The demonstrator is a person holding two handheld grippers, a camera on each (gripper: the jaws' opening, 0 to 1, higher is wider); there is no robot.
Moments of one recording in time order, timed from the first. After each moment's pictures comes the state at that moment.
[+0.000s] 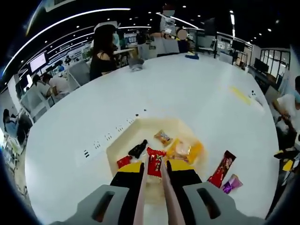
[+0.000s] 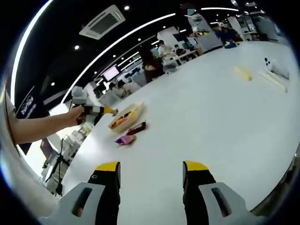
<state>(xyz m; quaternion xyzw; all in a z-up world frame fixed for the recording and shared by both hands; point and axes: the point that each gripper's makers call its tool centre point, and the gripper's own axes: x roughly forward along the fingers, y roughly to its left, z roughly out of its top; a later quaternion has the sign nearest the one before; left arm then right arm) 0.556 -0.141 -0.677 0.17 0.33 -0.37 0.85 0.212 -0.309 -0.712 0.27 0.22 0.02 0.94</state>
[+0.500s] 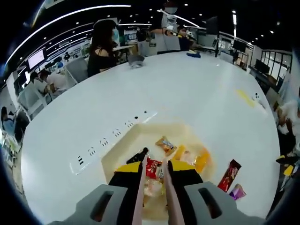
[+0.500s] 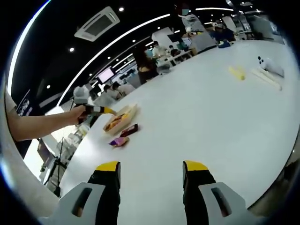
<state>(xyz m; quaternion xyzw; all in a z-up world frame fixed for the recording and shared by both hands) 0.576 -0.158 -0.692 0.16 0.35 -0.37 0.84 0.208 -0.324 -0.716 0.28 0.22 0.00 0.94</state>
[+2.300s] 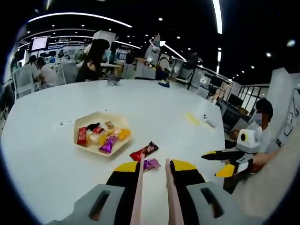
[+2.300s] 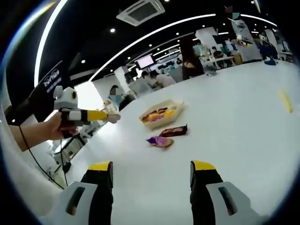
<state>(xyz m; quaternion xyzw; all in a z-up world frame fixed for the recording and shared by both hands) 0.356 -0.113 -0.618 -0.01 0.28 -0.47 0.83 0.252 -0.240 -0.680 0.18 0.21 0.17 0.94</state>
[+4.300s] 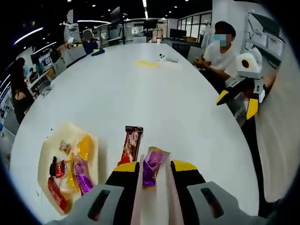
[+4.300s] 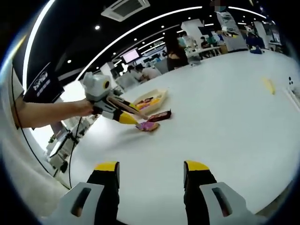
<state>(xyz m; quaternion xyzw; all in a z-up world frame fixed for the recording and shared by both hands) 0.373 -0.193 -0.711 0.29 0.29 -0.67 0.62 0.209 -0.260 -0.698 0.21 0.26 0.12 0.94</state>
